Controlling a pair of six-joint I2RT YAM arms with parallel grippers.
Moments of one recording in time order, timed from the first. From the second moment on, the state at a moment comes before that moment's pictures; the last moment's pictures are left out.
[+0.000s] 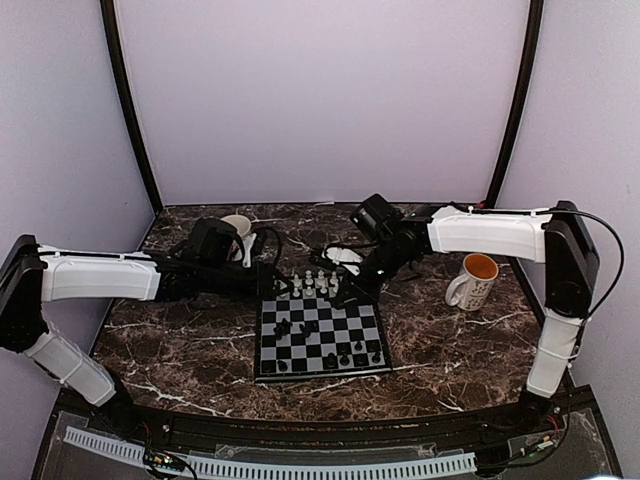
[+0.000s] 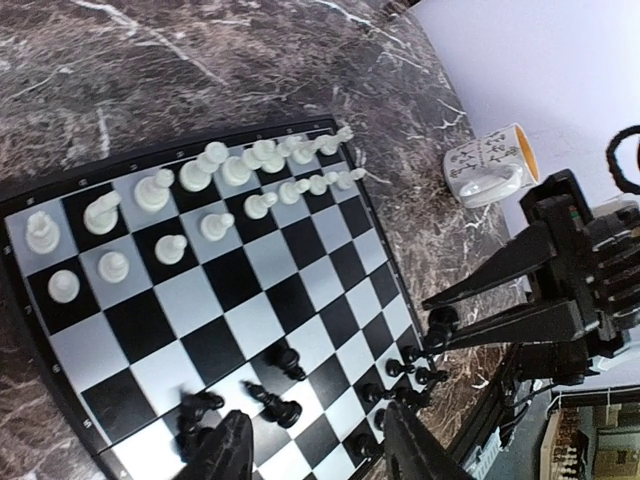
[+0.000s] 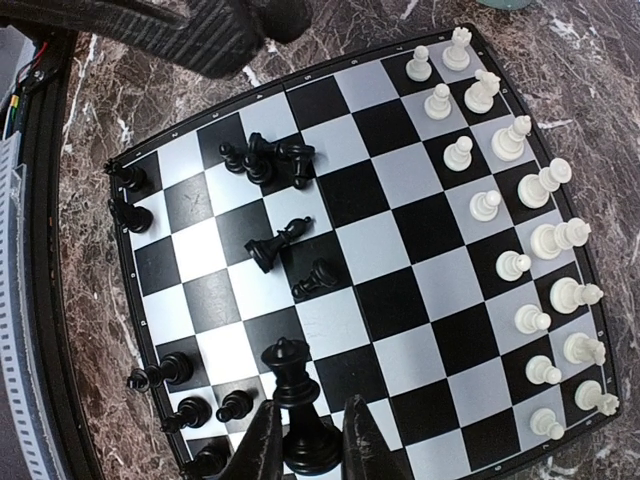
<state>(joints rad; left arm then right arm) -0.71 1.45 0.84 -0.04 0.29 -0.69 0.82 1.85 1.43 -0.67 -0.43 -0.39</state>
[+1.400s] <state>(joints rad) -0.80 1.75 0.93 0.38 0.56 -0.93 0.79 1.82 1.40 -0.65 -0.52 -0.39</state>
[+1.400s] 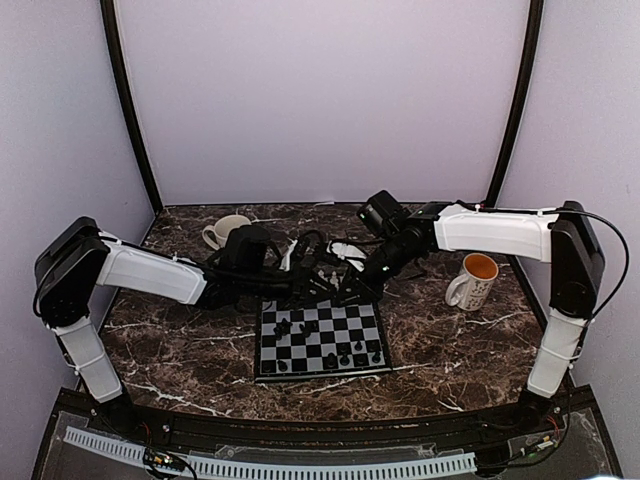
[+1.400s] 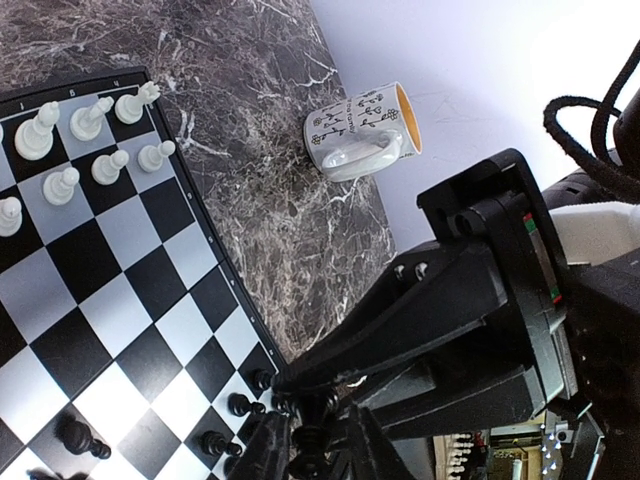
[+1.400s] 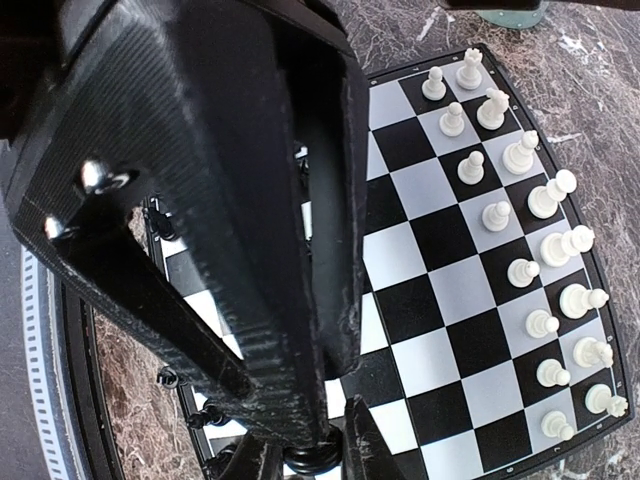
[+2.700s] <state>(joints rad) -1.03 1.64 1.33 -0.70 0.12 -0.19 0.63 1.68 1.36 -0.66 -0.57 -0.46</state>
